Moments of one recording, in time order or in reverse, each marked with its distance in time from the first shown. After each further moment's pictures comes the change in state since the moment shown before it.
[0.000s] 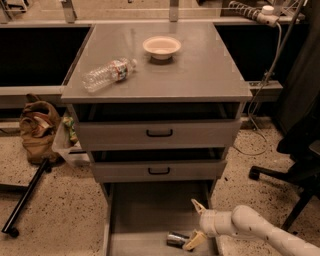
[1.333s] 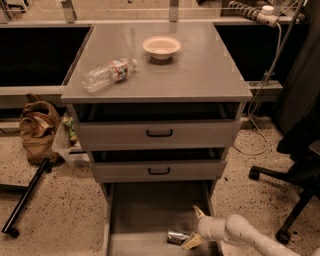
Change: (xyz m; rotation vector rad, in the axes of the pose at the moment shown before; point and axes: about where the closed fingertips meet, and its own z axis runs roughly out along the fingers) arm 0.095 -0.022 0.067 0.075 0.016 0.105
